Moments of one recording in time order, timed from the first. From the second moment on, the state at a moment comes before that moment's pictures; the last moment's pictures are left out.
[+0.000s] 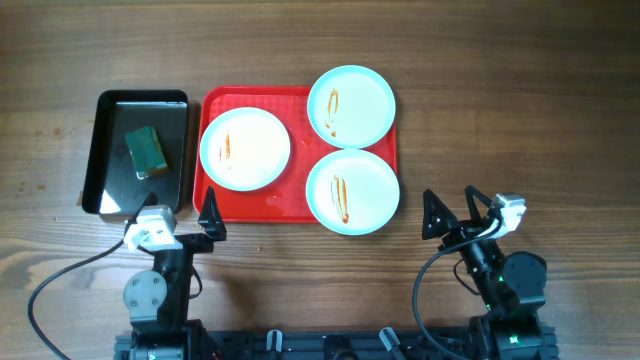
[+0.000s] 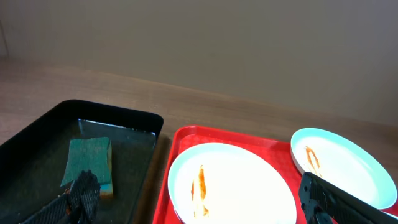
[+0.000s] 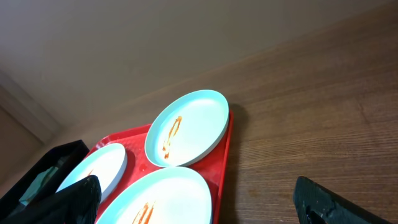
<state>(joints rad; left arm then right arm) 0.05 0.01 0.01 -0.07 0.04 -0.20 0.08 0.16 0.01 0.02 -0.22 0.45</state>
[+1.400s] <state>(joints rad) 0.05 0.21 0.49 -0.45 0.16 -0.20 0.08 0.33 0.25 -0.01 -0.44 0.29</state>
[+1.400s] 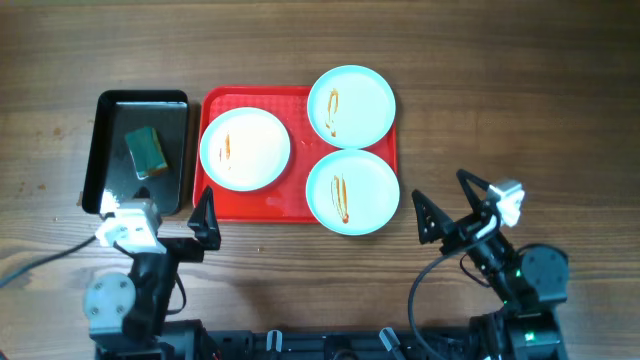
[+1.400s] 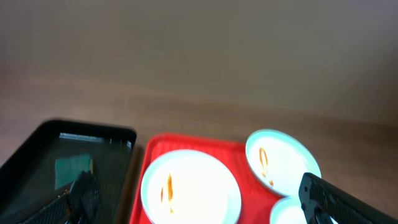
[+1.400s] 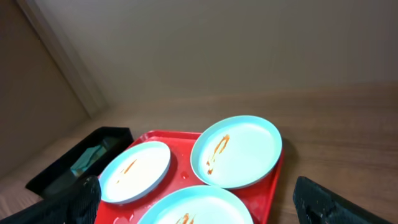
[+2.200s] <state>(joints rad) 0.05 0.98 1.11 -0.99 0.38 -0.23 0.08 1.09 1.00 -0.58 -0.53 0.17</state>
